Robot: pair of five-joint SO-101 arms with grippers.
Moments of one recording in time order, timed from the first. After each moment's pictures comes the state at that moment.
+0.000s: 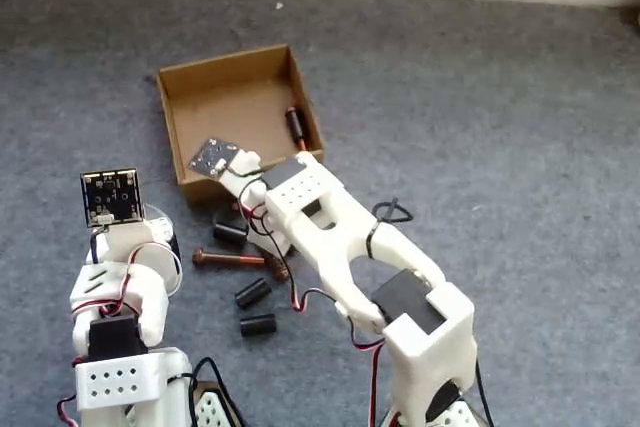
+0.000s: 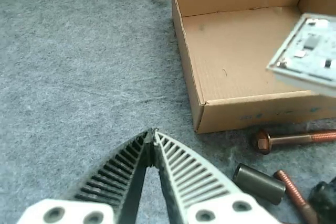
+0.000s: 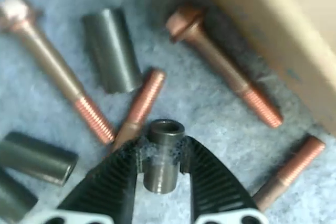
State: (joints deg) left arm -15.6 -85.8 84.4 45.9 3.5; right arm -45.1 20.4 8.2 62.2 26.6
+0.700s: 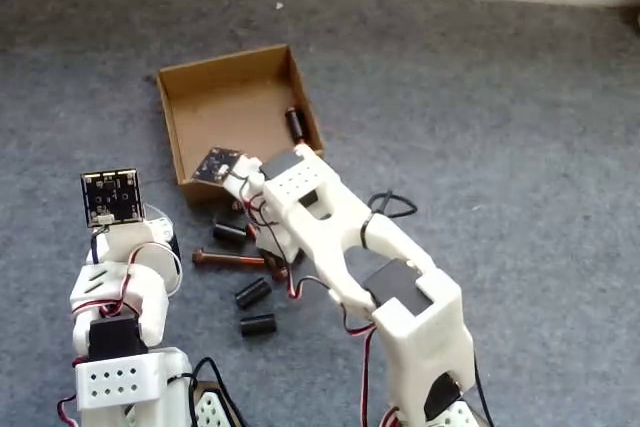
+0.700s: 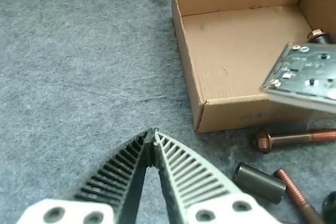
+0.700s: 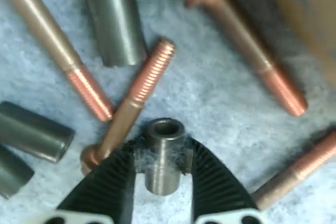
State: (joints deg) left arm -15.6 -85.8 84.4 45.9 3.5; right arm -43.3 26.3 2.7 70.6 30.4
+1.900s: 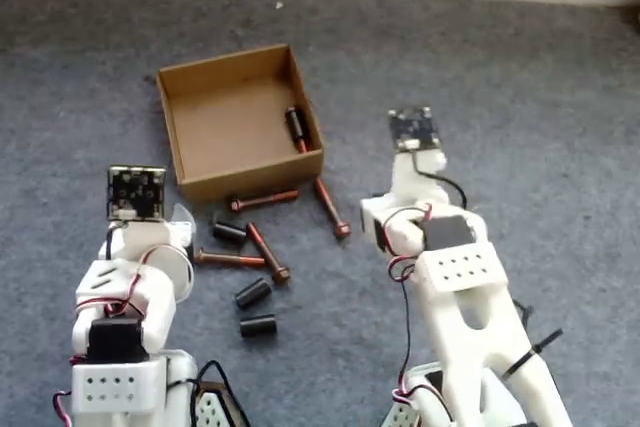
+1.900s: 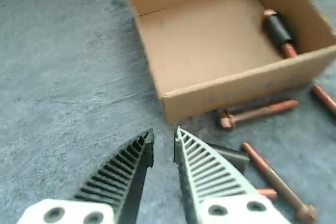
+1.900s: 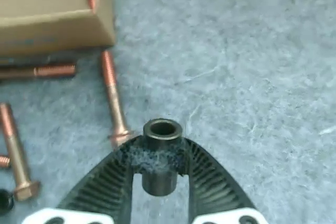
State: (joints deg) left arm -8.1 -85.8 77.3 55.6 0.3; right arm -18.6 -36.1 52.2 47.6 0.1
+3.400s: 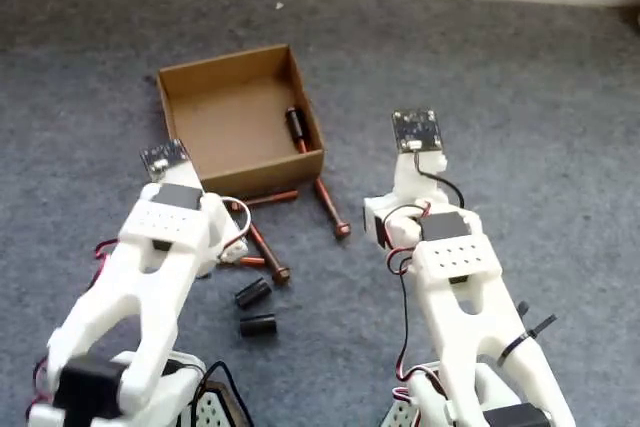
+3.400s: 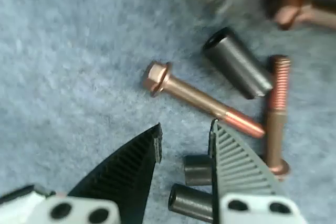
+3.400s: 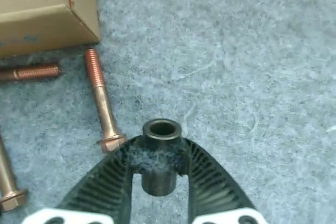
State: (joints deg) left arm 4.0 -18.7 49.5 67.8 46.6; right arm -17.6 -30.8 53.3 42.9 -0.9
